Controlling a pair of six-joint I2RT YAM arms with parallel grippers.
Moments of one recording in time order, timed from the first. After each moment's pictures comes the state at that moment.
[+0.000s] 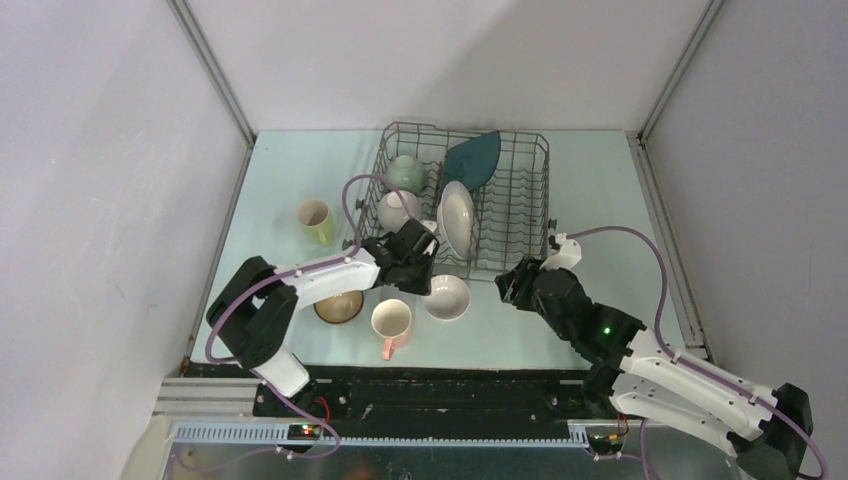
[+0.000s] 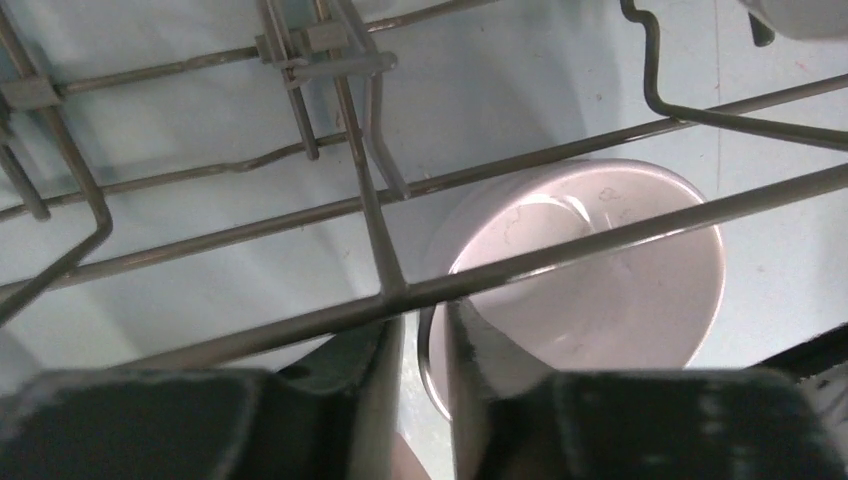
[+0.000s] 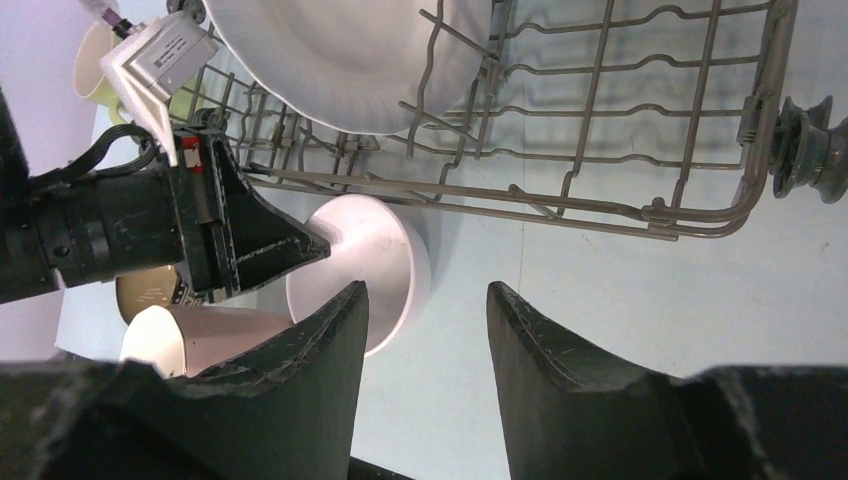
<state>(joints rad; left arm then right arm) -0.78 1.60 0.96 -0.40 -0.01 -0.50 0.91 0.74 0.52 -0.29 0.46 0.87</state>
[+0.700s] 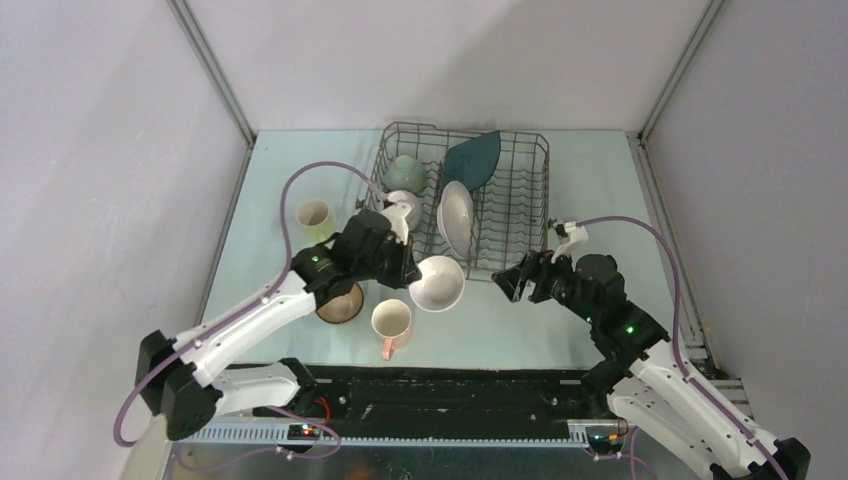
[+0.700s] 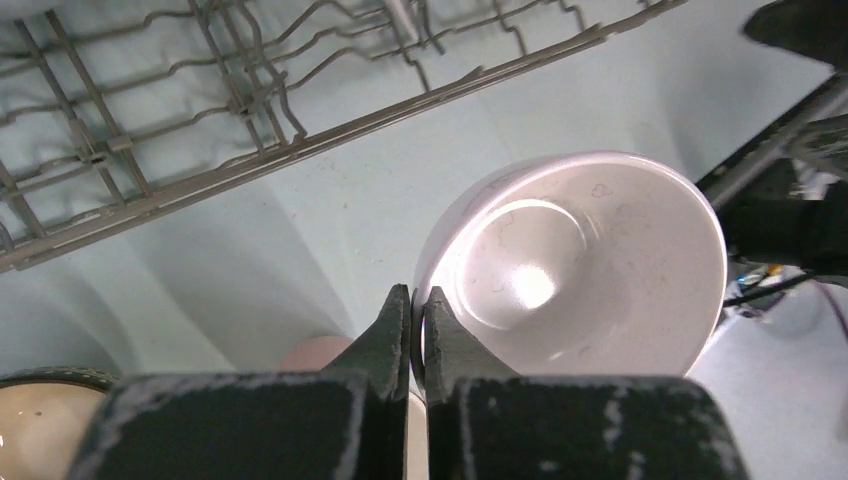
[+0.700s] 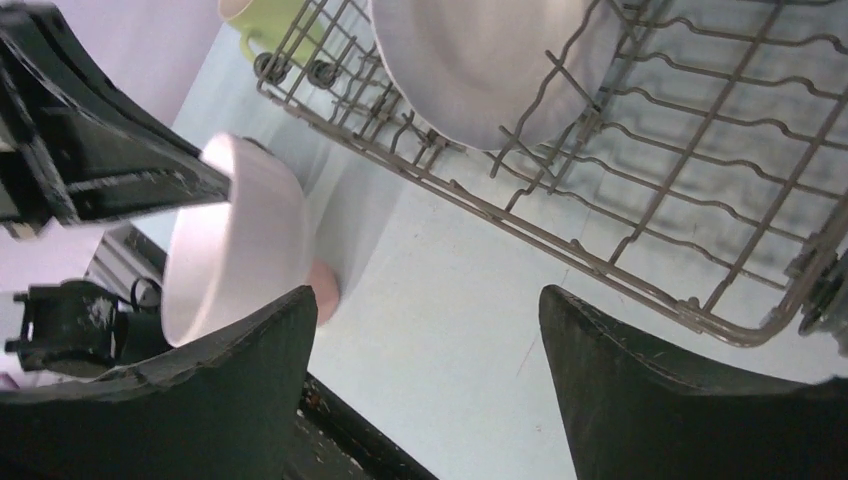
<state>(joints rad) -0.77 1.17 0.94 -0.51 0.08 -0.42 0.61 0.61 0.52 -0.22 -0.07 0.56</state>
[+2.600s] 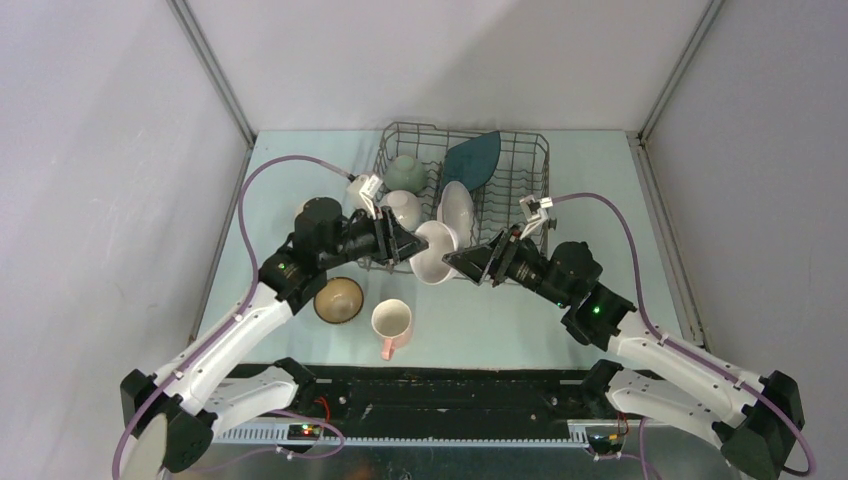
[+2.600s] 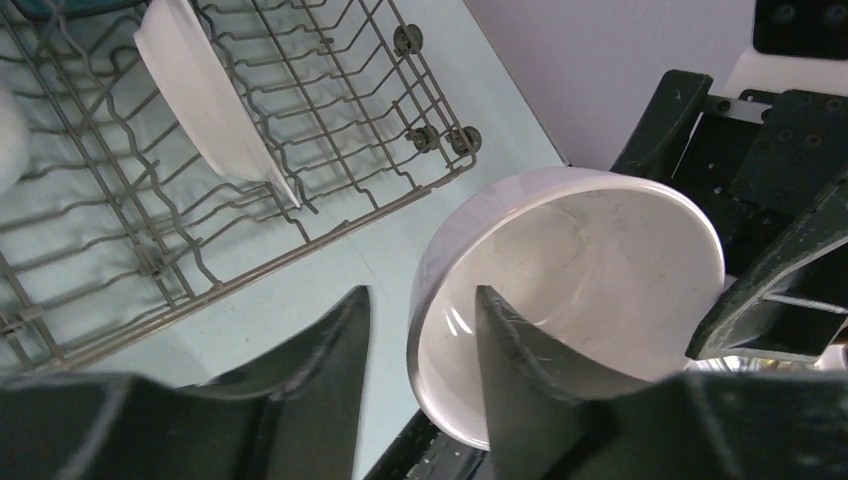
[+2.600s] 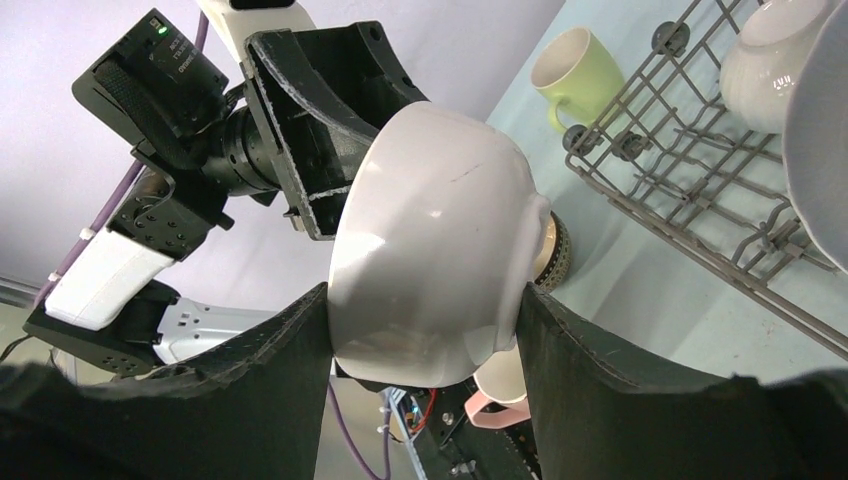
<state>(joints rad) -0.57 0.99 0.88 -0.18 0.40 -0.54 0.82 0.88 0.63 0.27 -0.18 0.88</state>
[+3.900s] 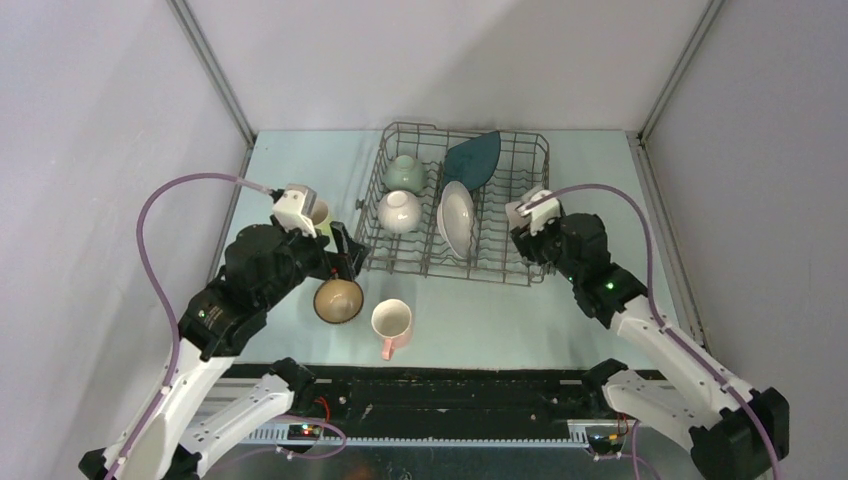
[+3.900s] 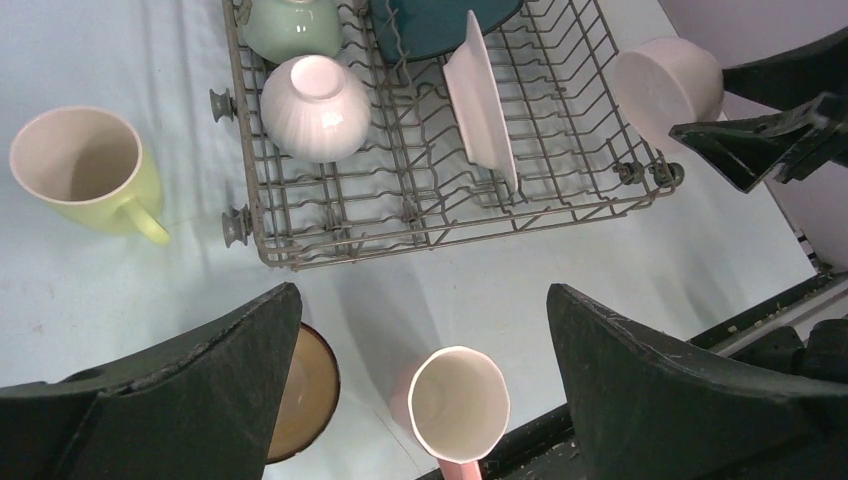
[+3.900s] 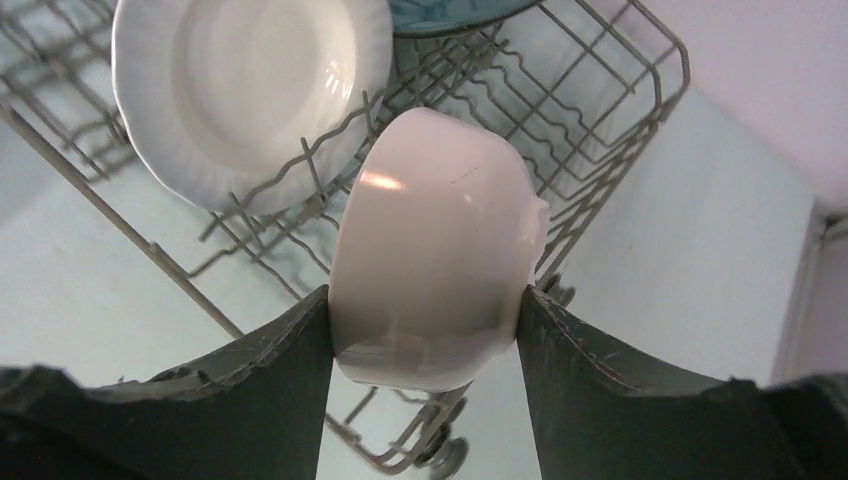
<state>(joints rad) -0.56 0.69 1.06 -0.72 -0.07 -0.33 0.50 0.91 0.70 -0.15 0.06 -0.20</state>
